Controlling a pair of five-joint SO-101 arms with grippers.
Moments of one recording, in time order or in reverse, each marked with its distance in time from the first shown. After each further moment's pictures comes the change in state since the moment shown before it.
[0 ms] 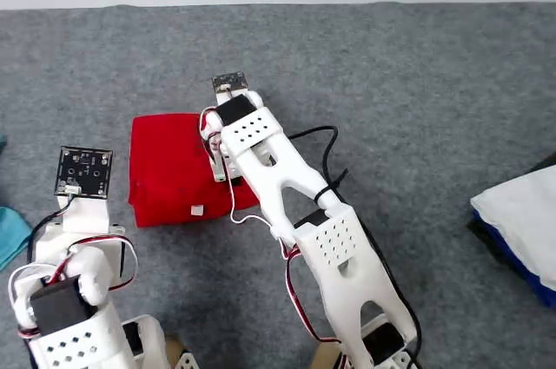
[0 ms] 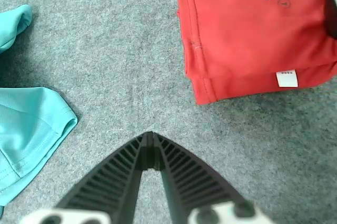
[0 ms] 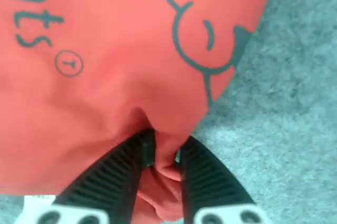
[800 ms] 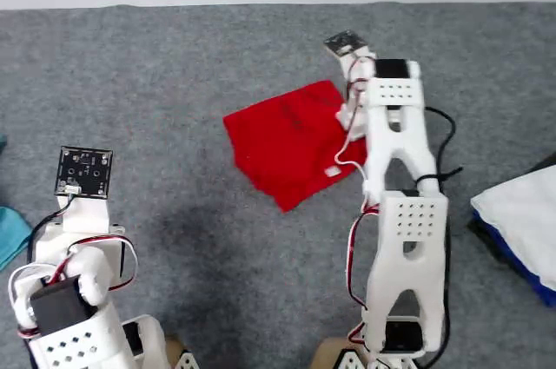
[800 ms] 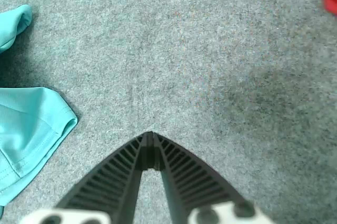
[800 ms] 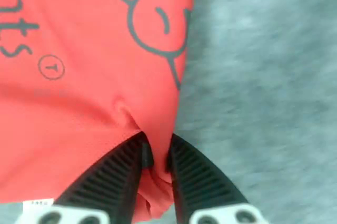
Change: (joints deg) left arm 0.0 0.0 0.0 0.0 0.0; right arm 34.9 -1.4 0.1 -10.1 51.4
